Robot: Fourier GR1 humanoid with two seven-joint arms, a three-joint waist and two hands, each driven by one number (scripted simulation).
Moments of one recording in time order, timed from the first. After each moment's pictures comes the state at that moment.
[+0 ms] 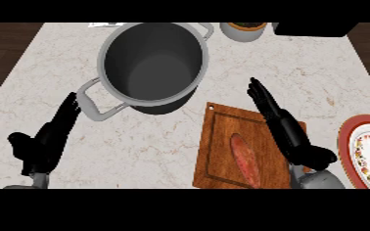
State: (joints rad) left arm 0.02 0.43 -0.14 -1.41 0.30 0.12 -0.06; right arm -0.10 -0.25 0.28 -1.55 -0.15 0.03 -0.18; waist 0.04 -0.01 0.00
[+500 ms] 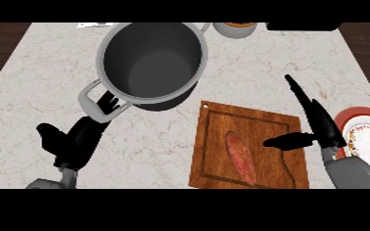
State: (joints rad) left arm -0.03 0.33 -0.25 -1.52 0.36 0.05 0.08; right arm -0.17 -0.45 0.22 -1.34 0.13 -0.10 -0.01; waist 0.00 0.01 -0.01
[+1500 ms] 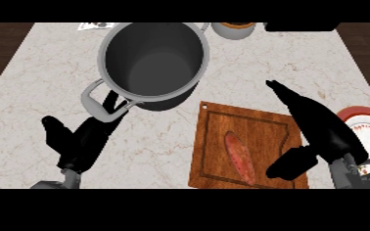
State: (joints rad) left arm -0.02 0.29 -0.26 -1.62 0.39 0.04 0.23; right arm -0.30 -0.53 0.37 -1.96 0.24 0.29 0.97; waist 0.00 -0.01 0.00
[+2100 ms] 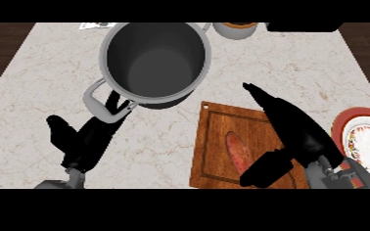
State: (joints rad) left arm -0.03 0.26 -0.26 -1.62 0.36 0.04 0.25; right arm -0.38 -0.39 0.43 -1.98 0.17 0.26 1.16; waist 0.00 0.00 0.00
